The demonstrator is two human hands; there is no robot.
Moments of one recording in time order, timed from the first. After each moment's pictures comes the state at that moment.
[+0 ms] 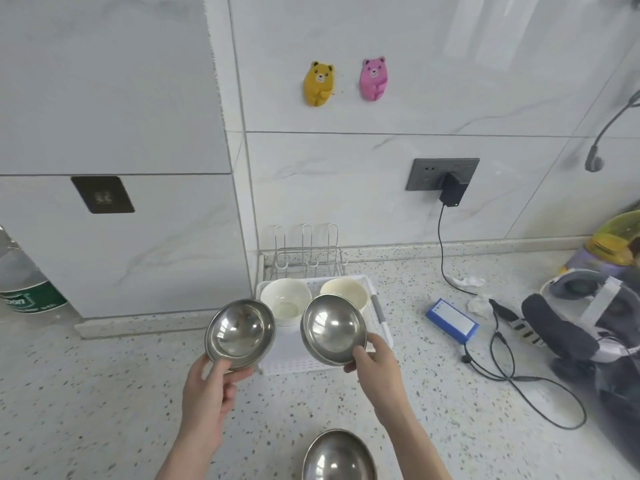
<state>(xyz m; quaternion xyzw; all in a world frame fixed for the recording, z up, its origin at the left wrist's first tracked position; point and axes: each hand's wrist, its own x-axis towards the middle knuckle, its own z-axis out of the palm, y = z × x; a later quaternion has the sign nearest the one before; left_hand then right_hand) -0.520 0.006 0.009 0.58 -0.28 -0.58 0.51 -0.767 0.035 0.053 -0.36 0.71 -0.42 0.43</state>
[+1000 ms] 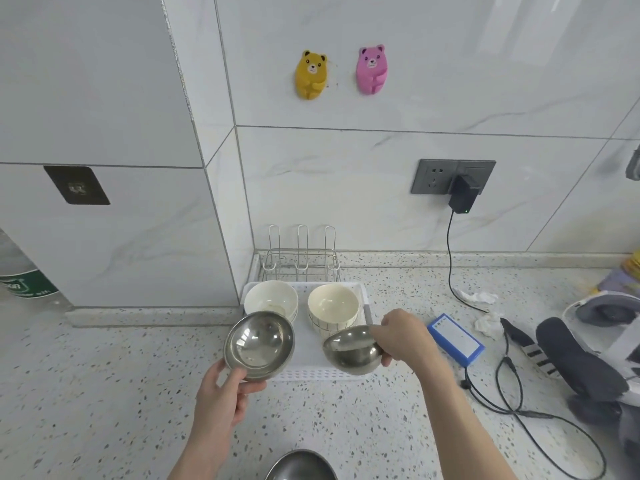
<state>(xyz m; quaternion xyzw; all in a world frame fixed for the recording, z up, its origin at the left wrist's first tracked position) -0.593 0.009 -0.006 0.61 -0.29 -0.55 0.49 -0.873 -0.046 0.076 -0.55 0.76 -0.10 0.32</state>
